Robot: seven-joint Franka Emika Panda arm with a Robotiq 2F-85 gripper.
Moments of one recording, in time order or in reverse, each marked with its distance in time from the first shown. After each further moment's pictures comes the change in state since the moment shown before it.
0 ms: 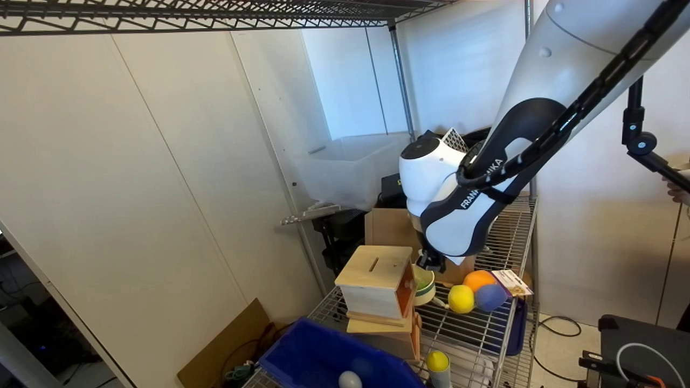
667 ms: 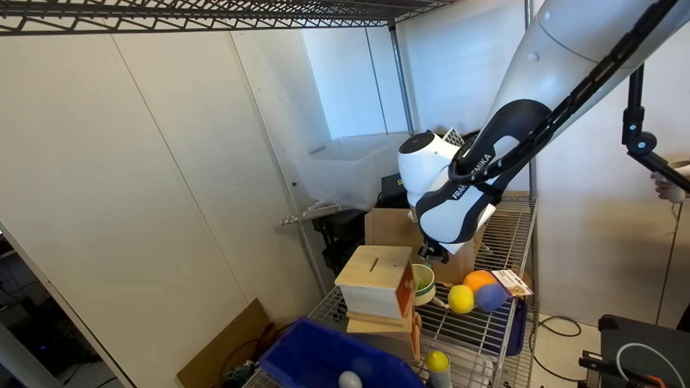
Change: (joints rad) arm -0.044 0.045 0.000 0.092 0.002 -0.076 0.034
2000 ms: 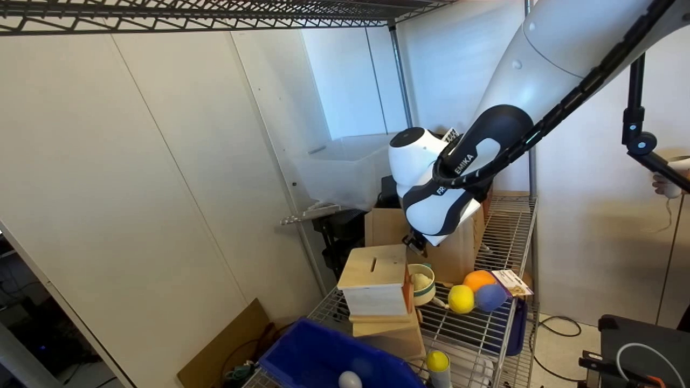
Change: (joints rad) arm -0.012 0.062 0.000 0.127 0.021 -0.001 0.053
